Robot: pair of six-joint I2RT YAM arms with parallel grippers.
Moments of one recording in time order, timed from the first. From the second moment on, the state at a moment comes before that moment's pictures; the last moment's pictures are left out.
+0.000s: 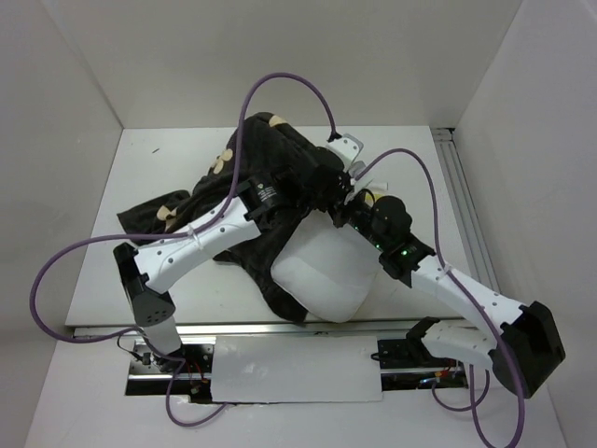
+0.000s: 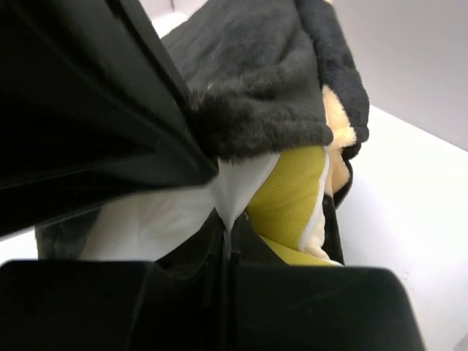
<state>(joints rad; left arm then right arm) -1.01 1.74 1.95 -0.77 -0.49 -0.09 0.62 1.07 0.72 0.32 -0.08 -0.02</state>
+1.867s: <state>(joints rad) -1.01 1.93 1.80 -0.49 0.15 -0.15 0.49 1.04 0.36 0.64 0.51 0.56</state>
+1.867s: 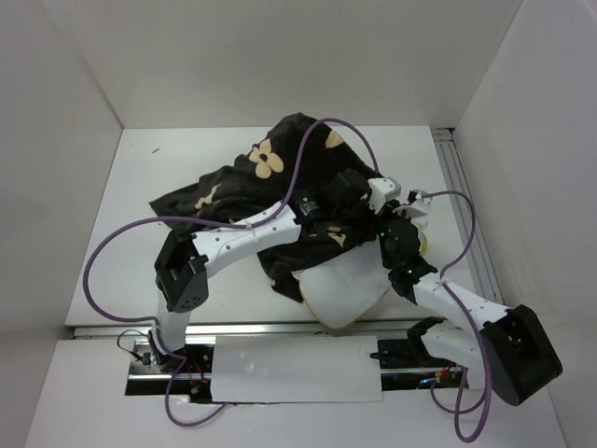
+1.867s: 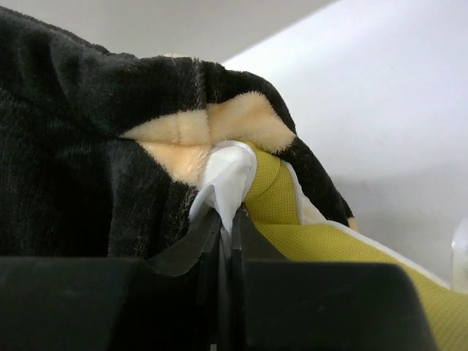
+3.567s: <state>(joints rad) -0.67 0.97 0.44 -0.27 0.05 -0.67 1.25 1.33 0.86 -0.50 0.55 0.44</state>
